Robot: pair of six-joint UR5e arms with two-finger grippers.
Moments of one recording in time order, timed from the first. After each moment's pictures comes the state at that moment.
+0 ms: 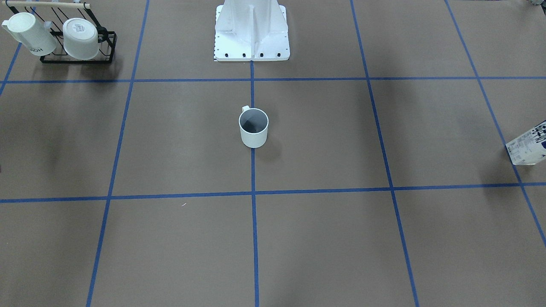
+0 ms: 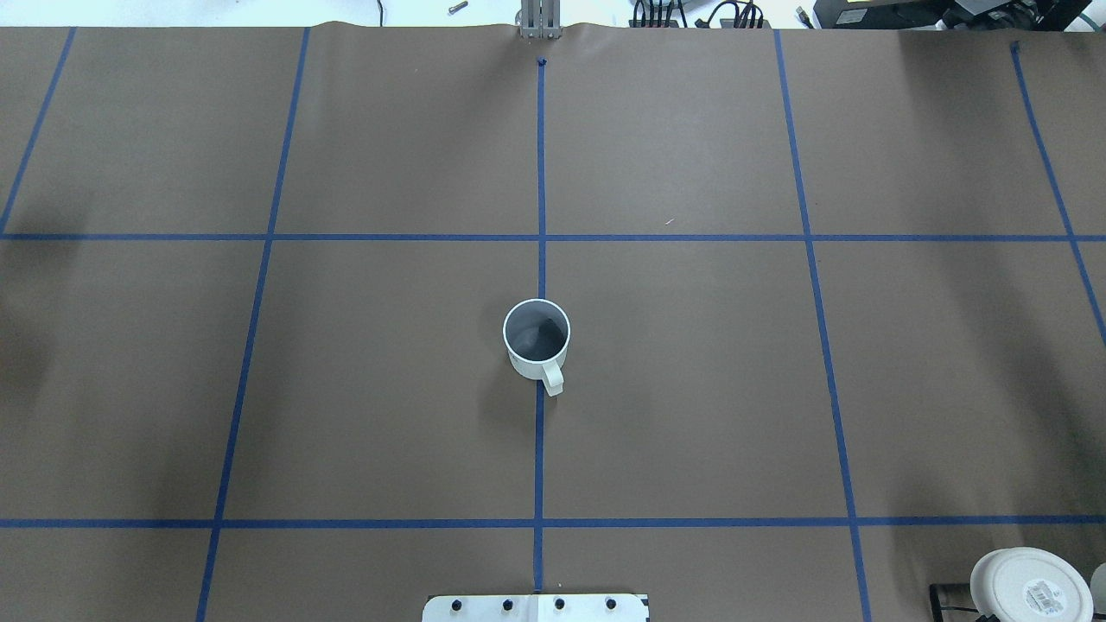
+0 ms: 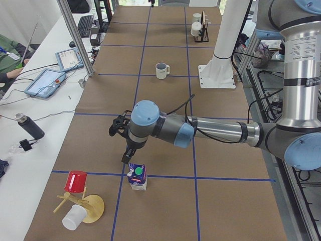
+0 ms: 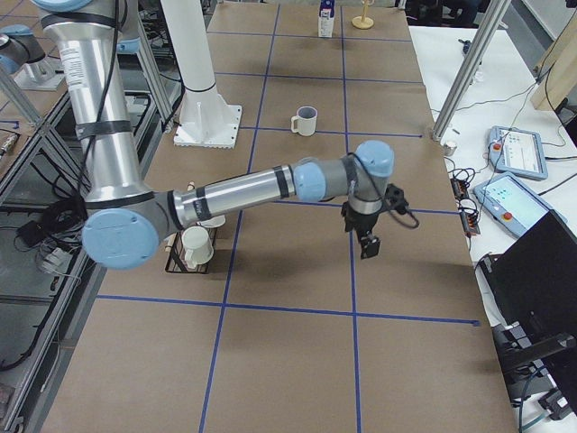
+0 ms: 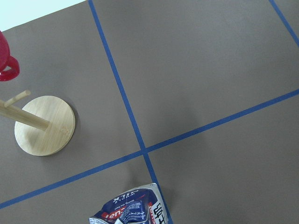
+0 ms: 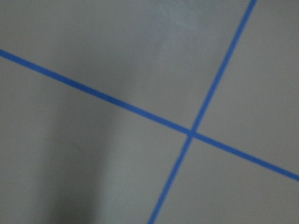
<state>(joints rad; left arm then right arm) -1.62 -1.49 -1.75 -1.84 -2.38 0.13 1.49 -1.55 1.70 -1.65 2.23 -0.27</state>
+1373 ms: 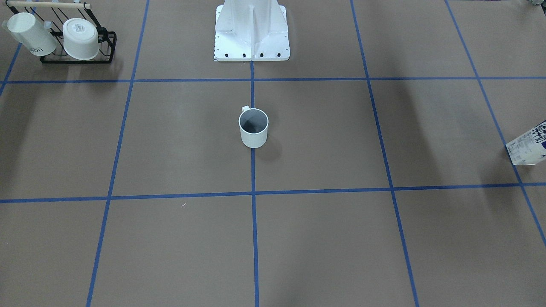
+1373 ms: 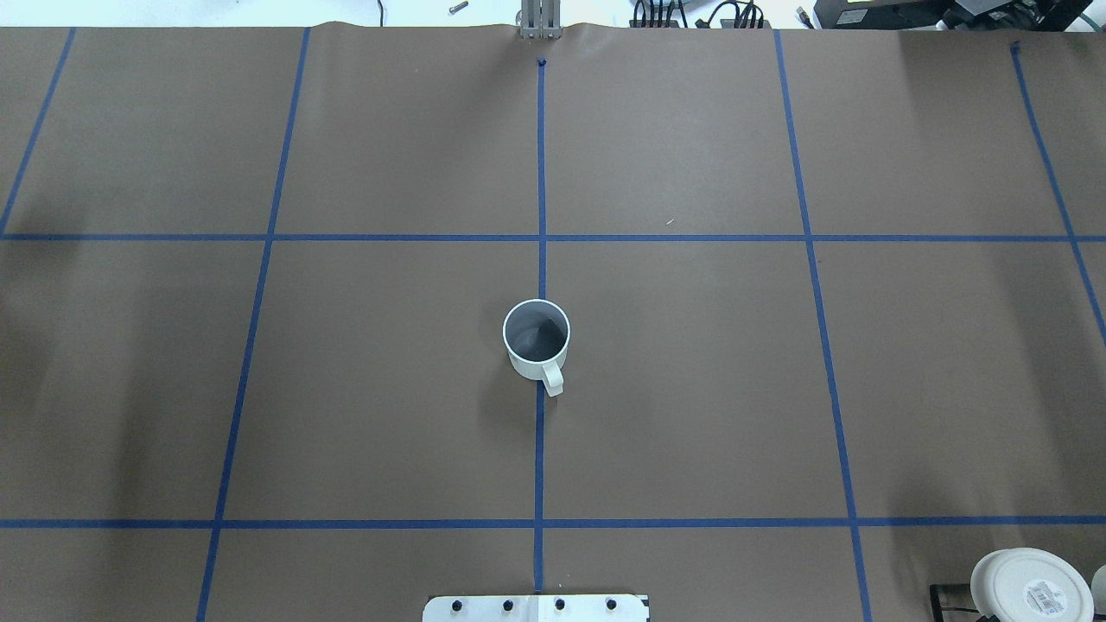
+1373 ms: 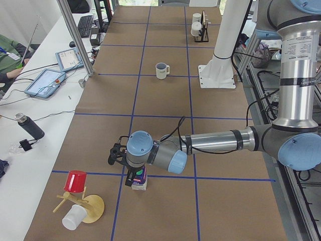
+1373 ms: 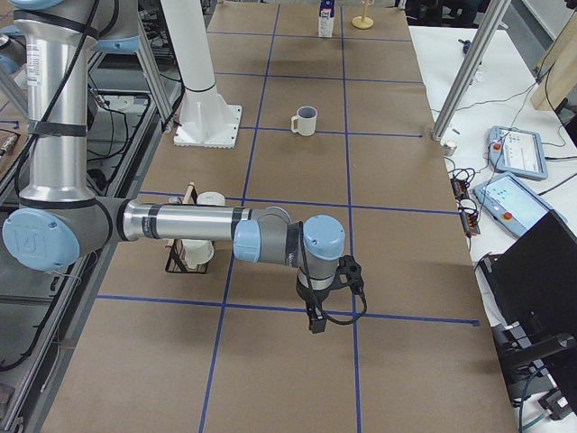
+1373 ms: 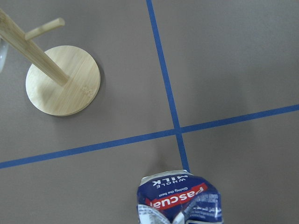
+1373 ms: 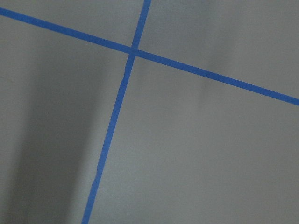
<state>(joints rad) -1.56 -1.52 -1.48 -2.06 -2.38 -0.07 1.59 -1.65 1.66 -1.63 2.24 -0.31</state>
